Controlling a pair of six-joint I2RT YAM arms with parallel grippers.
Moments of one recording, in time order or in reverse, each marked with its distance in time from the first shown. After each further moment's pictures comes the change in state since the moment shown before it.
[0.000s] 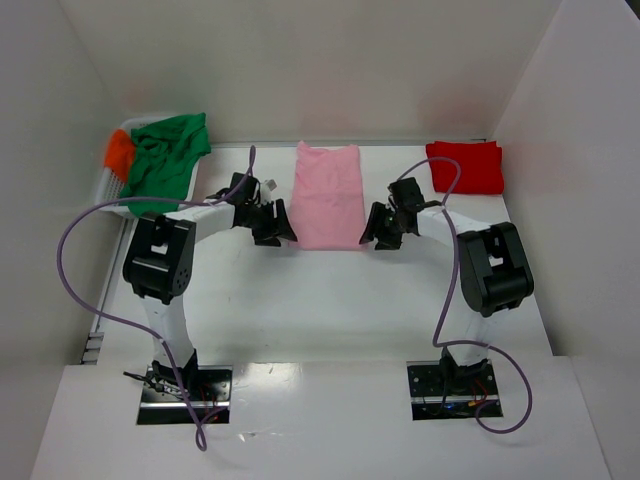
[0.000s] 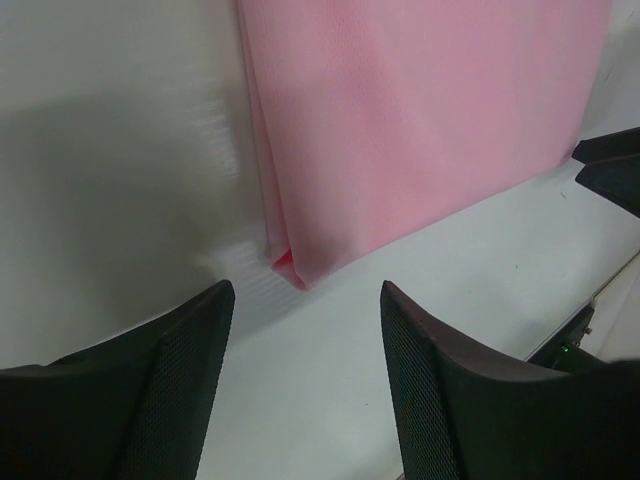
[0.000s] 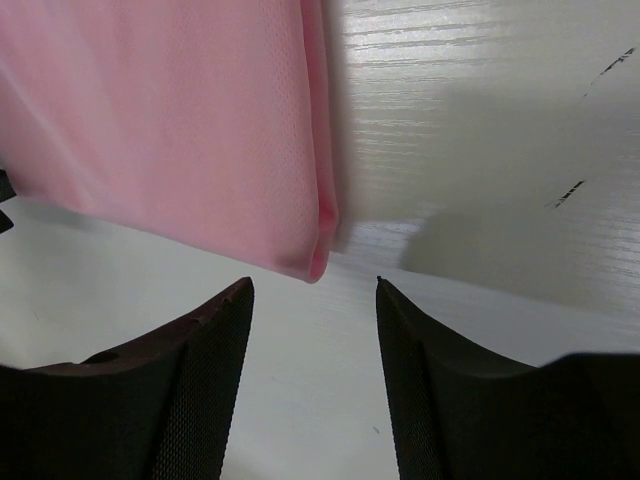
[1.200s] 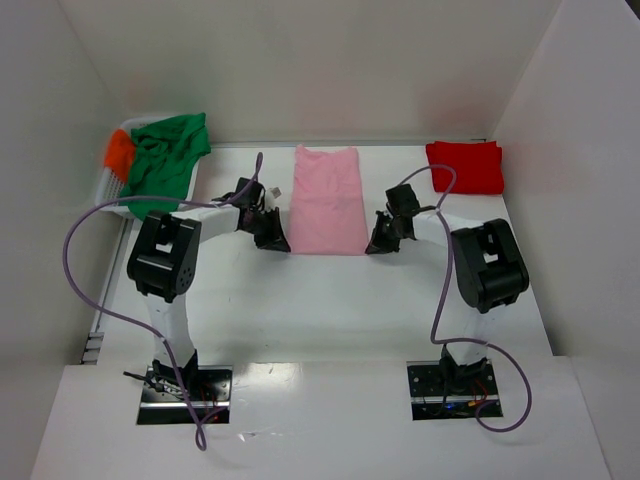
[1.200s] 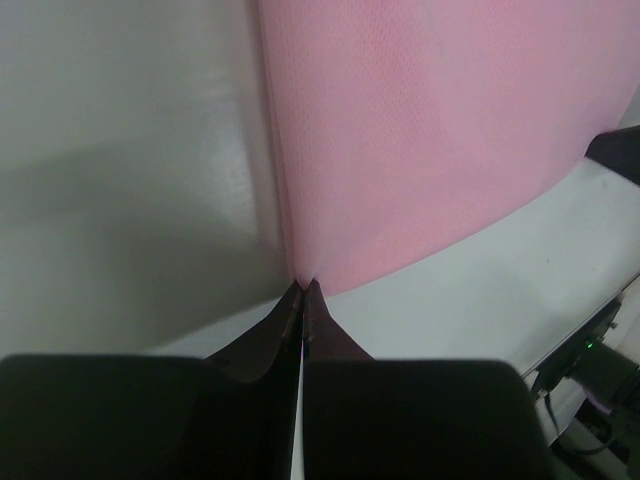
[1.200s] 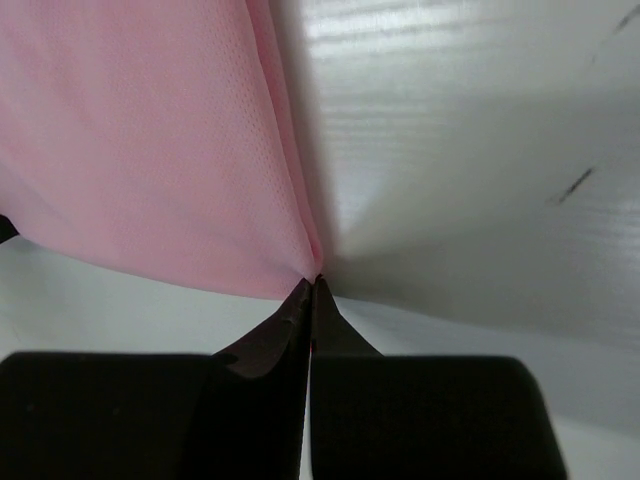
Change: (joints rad) left arm -0.020 0.042 0.002 -0.009 -0.022 0.013; right arm 0.016 0.052 -0.021 0.042 0.034 0.042
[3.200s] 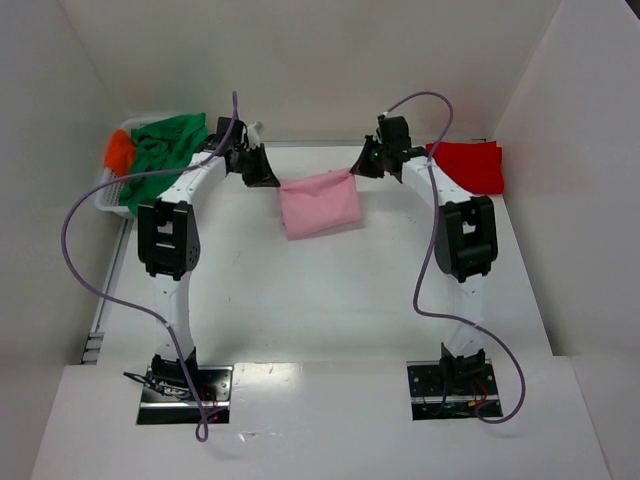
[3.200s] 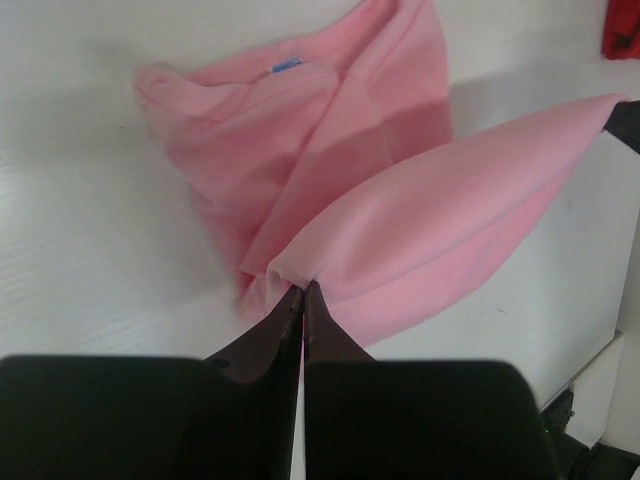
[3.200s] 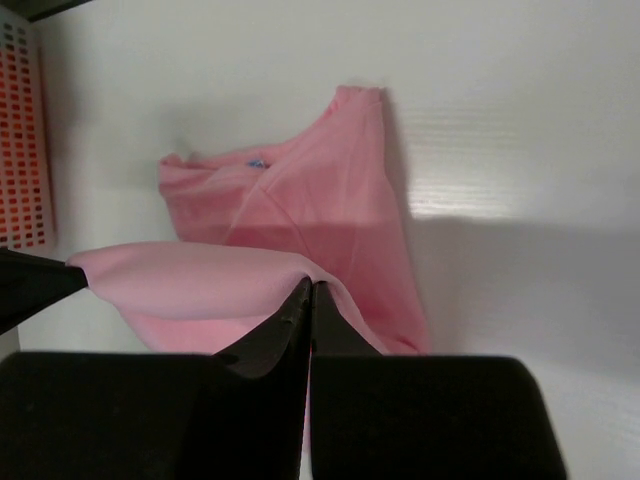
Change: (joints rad) left arm 0.121 0.175 0.661 -0.293 -0.013 0.069; right arm -0.022 0.265 0.703 -0.056 0.021 -0.026
